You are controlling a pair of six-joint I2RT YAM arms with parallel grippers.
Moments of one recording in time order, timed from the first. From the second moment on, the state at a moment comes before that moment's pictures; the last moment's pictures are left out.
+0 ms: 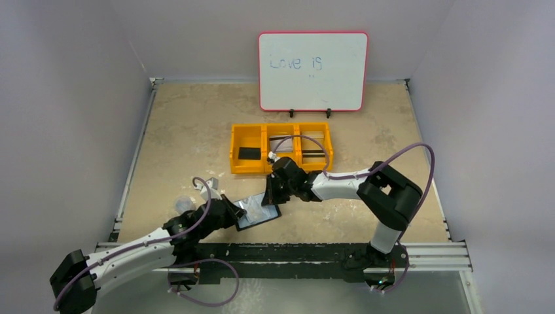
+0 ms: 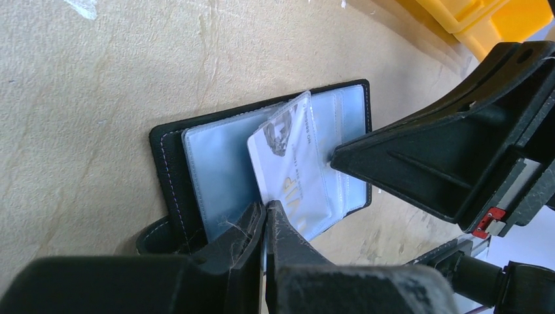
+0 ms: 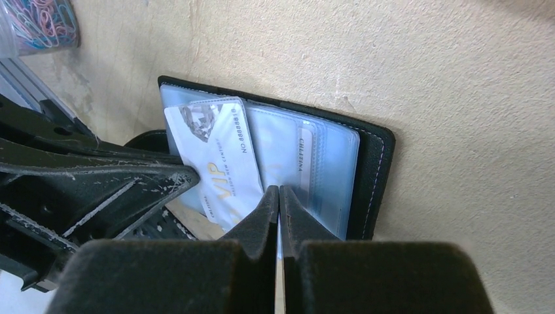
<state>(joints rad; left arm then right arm) -0.92 0.58 0.09 -0.18 -0.30 -1.22 0.95 1.75 0.85 0.04 -0.19 0.81</state>
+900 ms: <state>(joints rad) -0.92 0.72 0.11 -0.04 -0.30 -1.20 0.97 1.73 0.82 0.09 -0.24 0.70</state>
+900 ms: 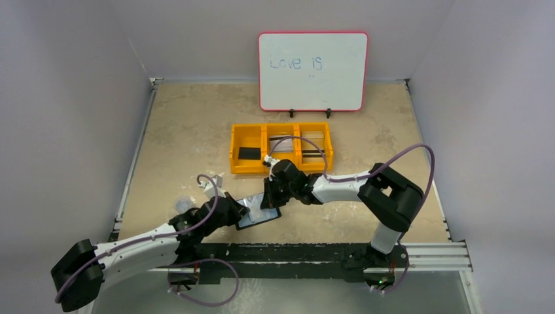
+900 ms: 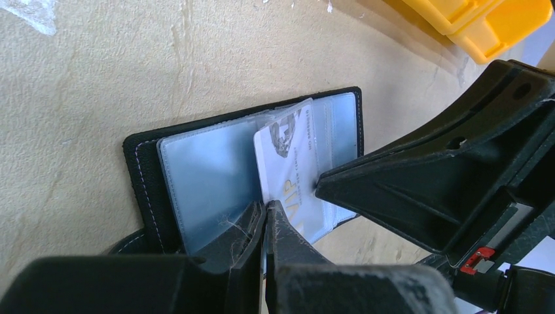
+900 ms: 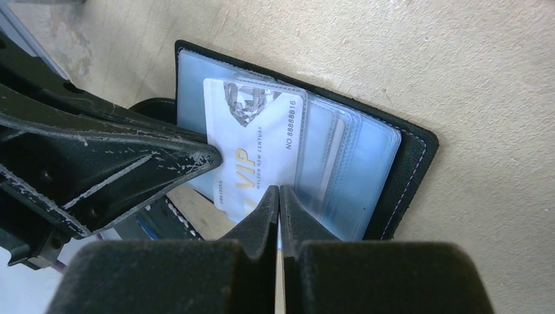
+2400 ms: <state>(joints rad) -0.92 0.65 0.05 0.01 -0.31 -1.16 0.90 1.74 0.75 0.21 -0.40 0.78</state>
